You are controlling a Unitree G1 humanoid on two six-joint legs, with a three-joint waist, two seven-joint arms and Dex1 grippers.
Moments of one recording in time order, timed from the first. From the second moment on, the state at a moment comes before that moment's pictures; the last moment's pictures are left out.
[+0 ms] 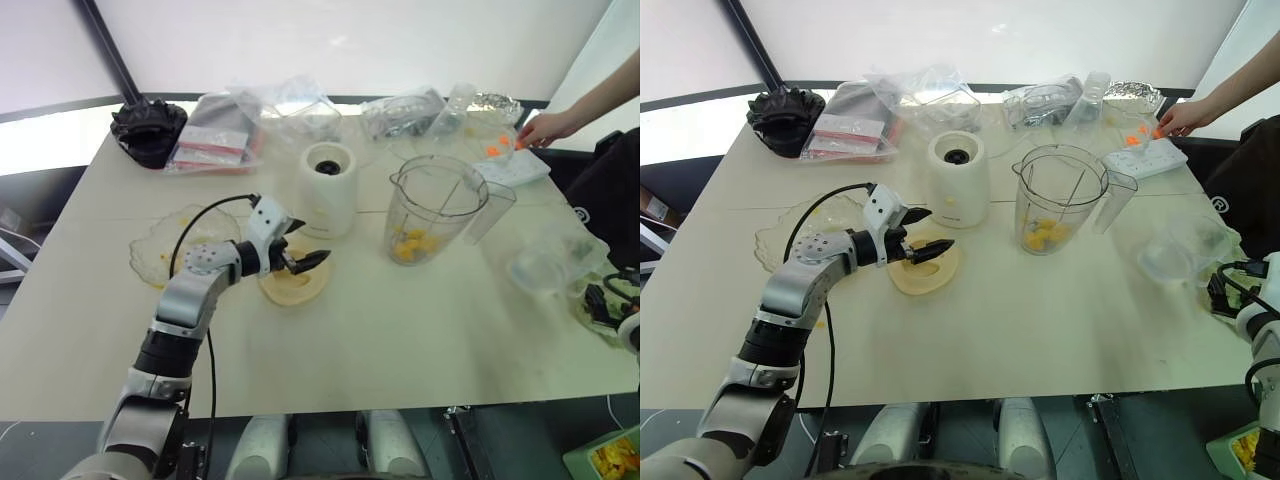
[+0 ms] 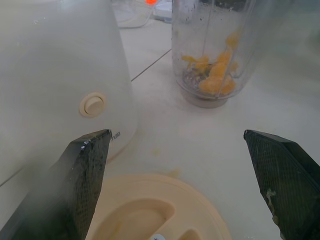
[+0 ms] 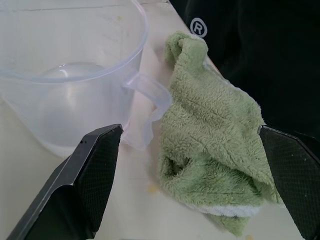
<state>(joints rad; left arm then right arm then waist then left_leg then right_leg) -0.50 0.34 -0.10 0.00 -0.21 0.49 -0.80 0.03 -0.69 -0.64 -0.02 0.36 0.67 0.12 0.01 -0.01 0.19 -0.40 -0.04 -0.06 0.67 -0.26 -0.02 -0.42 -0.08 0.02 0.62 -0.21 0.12</state>
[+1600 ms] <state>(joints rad) -0.50 0.41 -0.10 -0.08 -0.33 0.54 -0.80 -0.27 -0.69 -0.56 0.49 0.21 0.36 0.09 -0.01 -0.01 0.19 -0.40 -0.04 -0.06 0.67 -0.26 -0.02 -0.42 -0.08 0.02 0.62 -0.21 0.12</state>
